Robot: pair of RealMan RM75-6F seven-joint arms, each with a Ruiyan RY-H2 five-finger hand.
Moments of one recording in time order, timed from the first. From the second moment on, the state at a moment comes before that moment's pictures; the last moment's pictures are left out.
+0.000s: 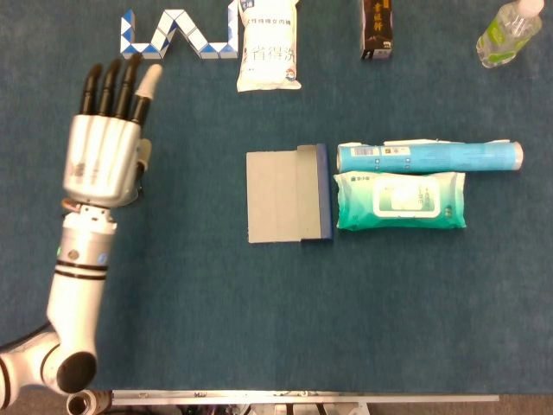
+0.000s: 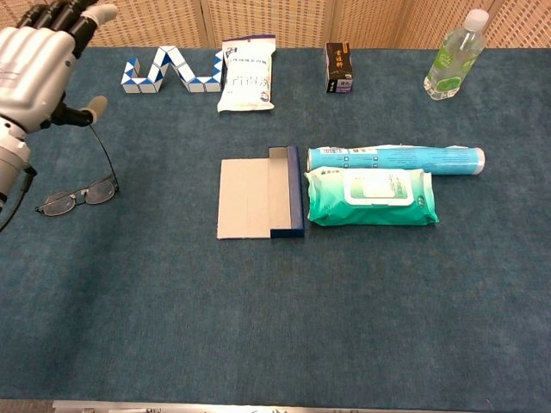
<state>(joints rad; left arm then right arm) -0.44 -1.54 -0.23 -1.67 1.33 1.37 0.64 -0.01 -1.05 0.13 -1.58 -1.57 1.71 0.20</state>
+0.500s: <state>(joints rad) -0.50 -1.59 -0.24 -1.55 1.23 1.32 0.68 0.00 -1.05 0.13 -1.57 -1.57 1.71 0.20</state>
